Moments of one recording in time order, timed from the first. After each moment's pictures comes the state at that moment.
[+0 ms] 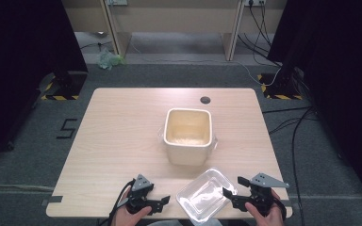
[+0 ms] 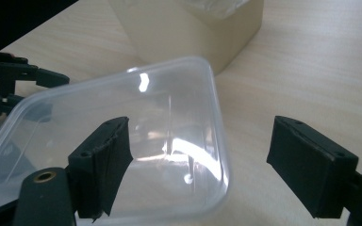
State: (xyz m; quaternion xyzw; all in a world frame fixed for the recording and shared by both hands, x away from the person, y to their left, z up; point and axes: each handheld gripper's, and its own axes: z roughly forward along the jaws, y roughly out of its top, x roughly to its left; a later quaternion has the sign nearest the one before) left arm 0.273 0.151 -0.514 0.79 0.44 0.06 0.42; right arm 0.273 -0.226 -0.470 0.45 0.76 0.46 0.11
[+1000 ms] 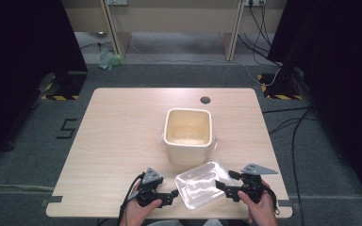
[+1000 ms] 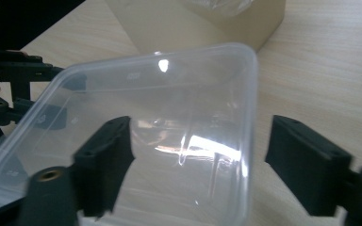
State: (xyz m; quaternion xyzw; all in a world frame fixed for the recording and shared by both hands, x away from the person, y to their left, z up) left arm 0.299 0.124 -0.508 0.78 0.44 0.06 0.43; right arm 0.311 -0.211 -0.482 0.44 0.76 0.47 0.06
